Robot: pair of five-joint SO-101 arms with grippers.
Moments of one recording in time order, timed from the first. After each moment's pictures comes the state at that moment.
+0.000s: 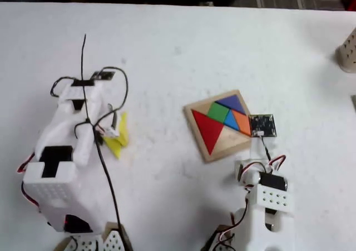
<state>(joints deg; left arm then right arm) -9.1 19.6 17.6 71.0 0.4 10.2 -56.0 84.6 44.0 16.5</state>
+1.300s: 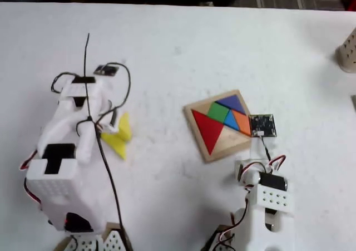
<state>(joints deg) -8.4 20.4 15.6 71.4 -4.9 10.2 -56.0 84.6 44.0 16.5</state>
